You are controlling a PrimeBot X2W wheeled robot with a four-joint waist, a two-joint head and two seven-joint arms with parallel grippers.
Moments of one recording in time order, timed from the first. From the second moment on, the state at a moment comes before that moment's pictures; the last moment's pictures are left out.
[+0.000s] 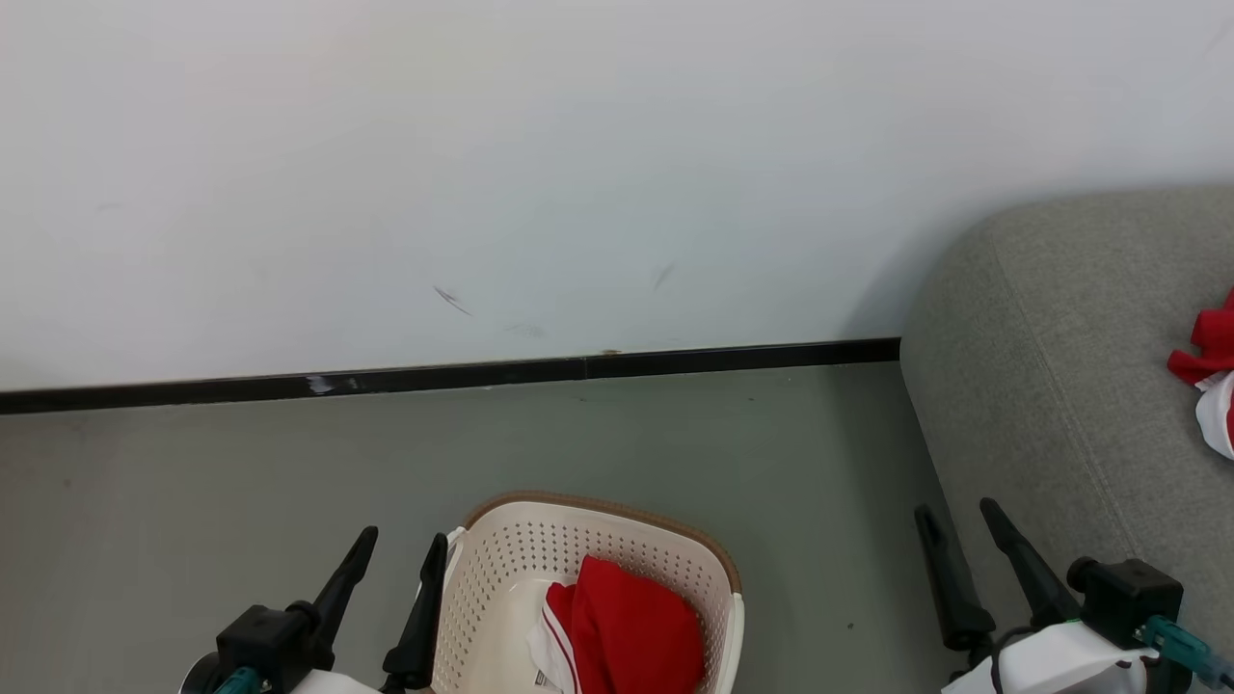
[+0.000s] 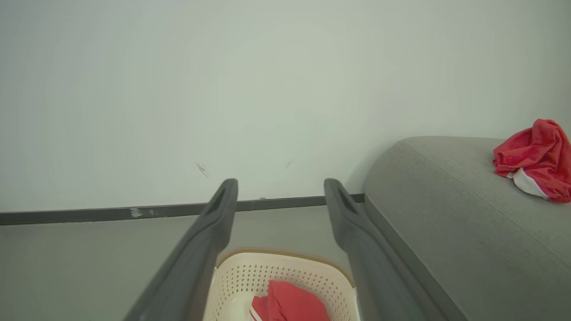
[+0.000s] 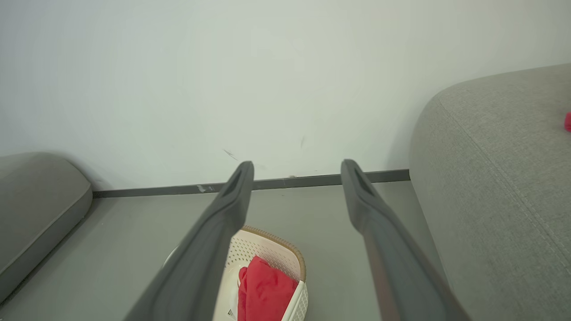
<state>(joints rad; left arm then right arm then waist) -0.03 0.17 -0.32 0.14 -0.51 0.02 -0.25 0.03 -0.06 0.05 0.15 0.23 0.13 -0.25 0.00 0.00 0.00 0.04</state>
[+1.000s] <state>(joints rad) -0.14 0.16 -0.43 0.13 -0.48 -0.01 -0.07 0.03 -0.04 0.02 0.04 0.19 0.13 -0.25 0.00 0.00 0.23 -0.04</state>
